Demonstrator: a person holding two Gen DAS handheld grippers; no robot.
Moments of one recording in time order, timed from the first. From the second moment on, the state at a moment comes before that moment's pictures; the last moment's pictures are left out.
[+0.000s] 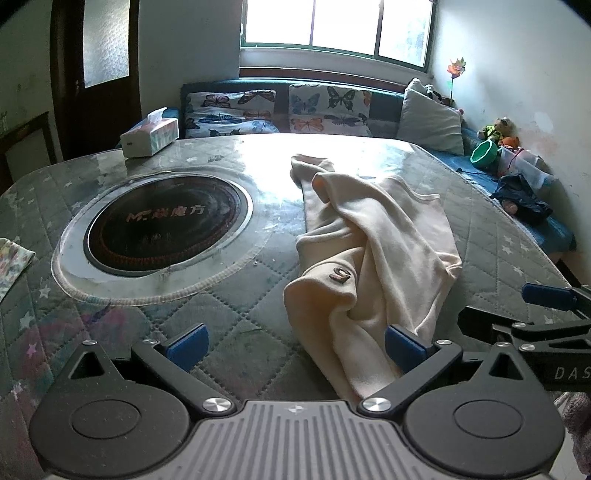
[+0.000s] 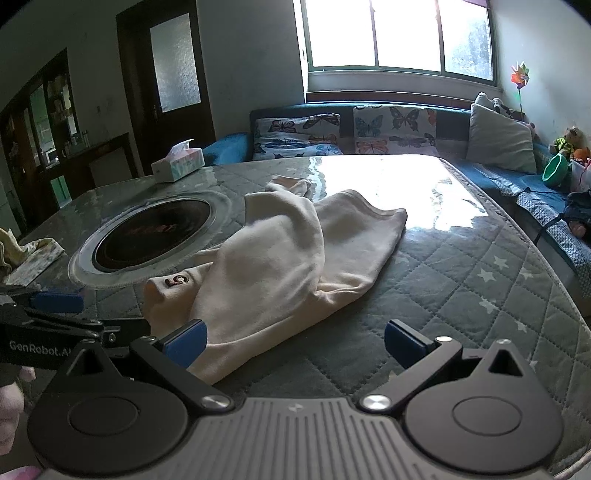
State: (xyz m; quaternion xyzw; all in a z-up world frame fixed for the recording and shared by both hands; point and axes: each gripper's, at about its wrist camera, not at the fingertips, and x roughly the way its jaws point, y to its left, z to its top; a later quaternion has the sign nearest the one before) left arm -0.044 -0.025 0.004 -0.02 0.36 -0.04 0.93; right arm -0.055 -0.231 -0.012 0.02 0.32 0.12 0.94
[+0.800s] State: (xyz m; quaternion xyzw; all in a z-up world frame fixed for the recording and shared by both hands) left arm -0.032 -0.029 0.001 -0.01 0.38 -0.03 0.93; right arm -0.047 -0.225 -0.009 0.01 0.32 0.13 0.94
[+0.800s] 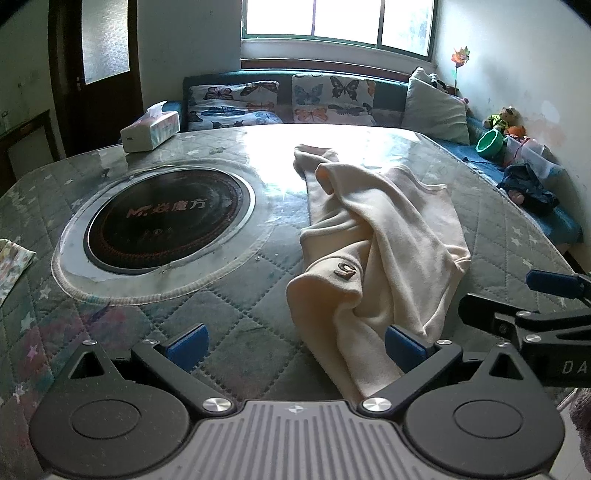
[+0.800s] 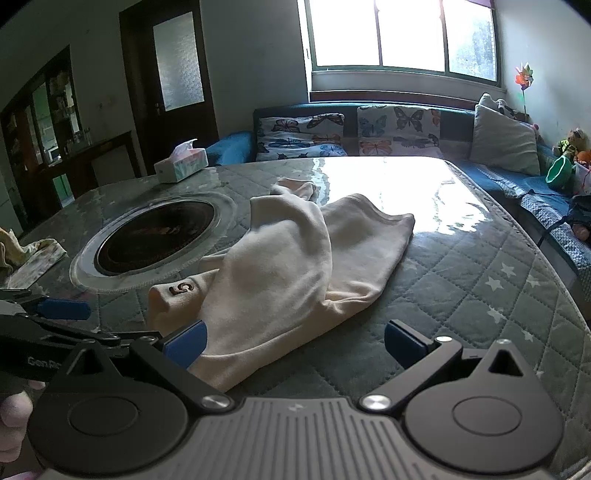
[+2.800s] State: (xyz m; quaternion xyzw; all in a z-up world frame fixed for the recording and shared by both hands) left arm 0.030 -0.005 -0.003 -0.03 0.39 0.00 0.92; right arm 0.058 -0.204 0.004 -0.01 0.31 0.16 0.94
